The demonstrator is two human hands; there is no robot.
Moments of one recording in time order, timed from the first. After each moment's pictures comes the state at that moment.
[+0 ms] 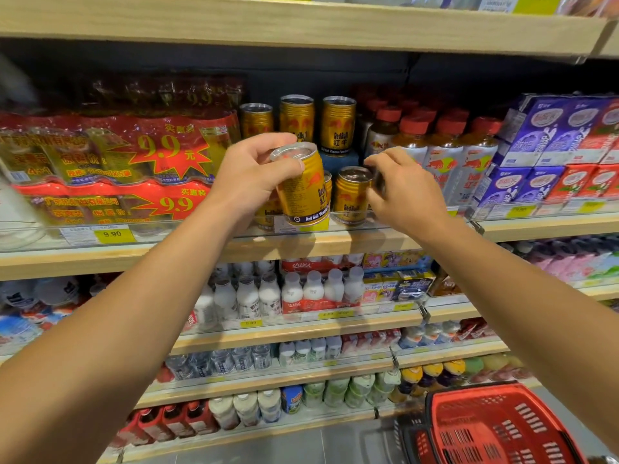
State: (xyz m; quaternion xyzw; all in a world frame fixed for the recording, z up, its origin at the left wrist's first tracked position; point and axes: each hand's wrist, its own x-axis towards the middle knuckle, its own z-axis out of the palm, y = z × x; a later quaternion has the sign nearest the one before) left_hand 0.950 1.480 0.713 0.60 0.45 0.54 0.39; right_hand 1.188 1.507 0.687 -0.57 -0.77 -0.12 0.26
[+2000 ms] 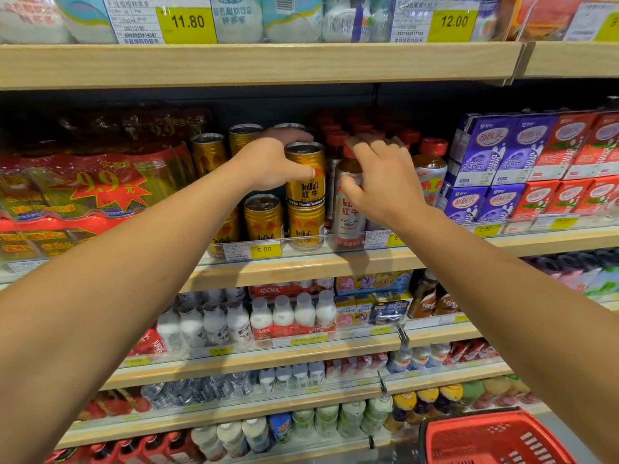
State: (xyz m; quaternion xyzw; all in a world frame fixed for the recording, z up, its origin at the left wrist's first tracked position) left_hand 1.044 1.558 0.763 0.79 0.54 0.26 0.10; right_hand 1.245 1.539 0.718 -0.55 -0.76 -0.20 0.29
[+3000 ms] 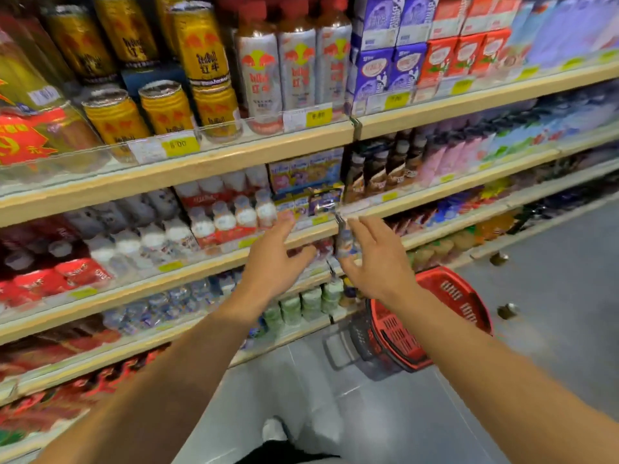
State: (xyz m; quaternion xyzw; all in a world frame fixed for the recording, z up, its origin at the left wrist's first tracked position) left_hand 1.126 1.350 0.542 0.74 0.54 0.23 0.32; right_hand 1.320 1.314 0.509 -0.70 -0.69 0.05 0.18
